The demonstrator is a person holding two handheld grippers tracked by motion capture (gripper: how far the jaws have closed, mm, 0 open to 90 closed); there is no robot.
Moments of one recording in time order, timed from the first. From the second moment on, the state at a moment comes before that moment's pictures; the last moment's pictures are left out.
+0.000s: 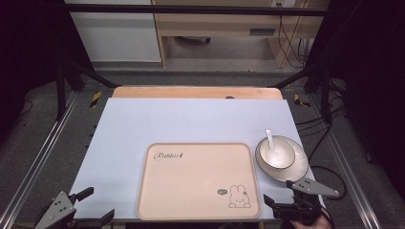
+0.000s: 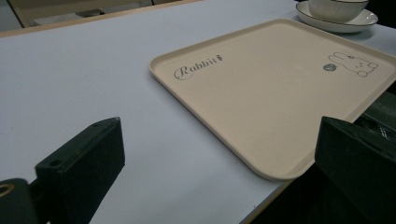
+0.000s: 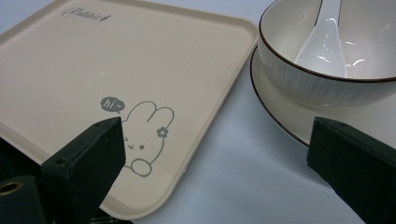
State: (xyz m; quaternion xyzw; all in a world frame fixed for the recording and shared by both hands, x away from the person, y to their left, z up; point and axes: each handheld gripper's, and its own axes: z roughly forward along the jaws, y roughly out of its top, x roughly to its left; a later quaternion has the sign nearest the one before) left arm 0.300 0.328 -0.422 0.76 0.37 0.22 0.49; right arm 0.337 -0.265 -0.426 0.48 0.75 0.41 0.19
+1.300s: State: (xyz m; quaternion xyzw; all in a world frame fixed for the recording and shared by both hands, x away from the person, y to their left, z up) left arm 0.299 0.326 -0.422 0.76 0.37 0.23 0.48; right arm 0.335 -0.257 -0.425 0.47 0.76 0.39 0.22
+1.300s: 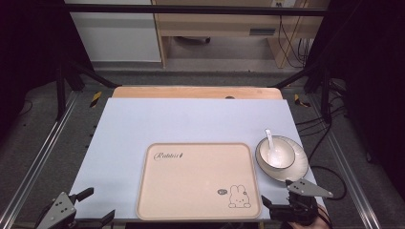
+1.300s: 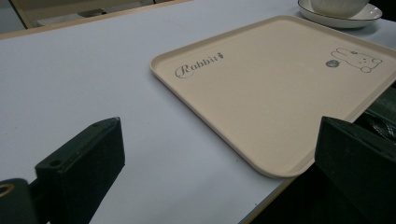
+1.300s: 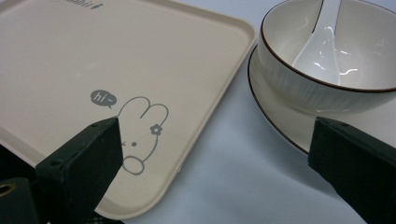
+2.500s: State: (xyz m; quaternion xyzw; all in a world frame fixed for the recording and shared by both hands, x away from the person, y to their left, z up) left arm 0.299 0.326 -0.422 0.76 0.37 0.23 0.48; right arm 0.375 -0.265 -0.411 0.47 0.75 0.40 0.24
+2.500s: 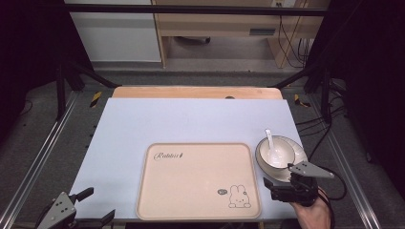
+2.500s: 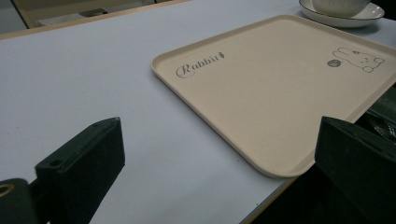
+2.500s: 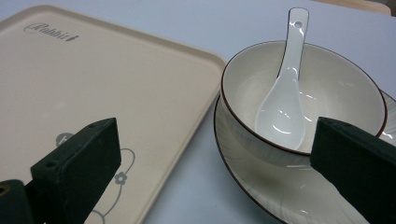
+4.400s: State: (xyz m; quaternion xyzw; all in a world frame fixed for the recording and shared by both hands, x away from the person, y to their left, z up) left arm 0.299 0.327 -0.422 0.76 0.37 0.23 0.48; right arm 0.483 -0.274 -0.414 0.54 0.75 0.31 0.22
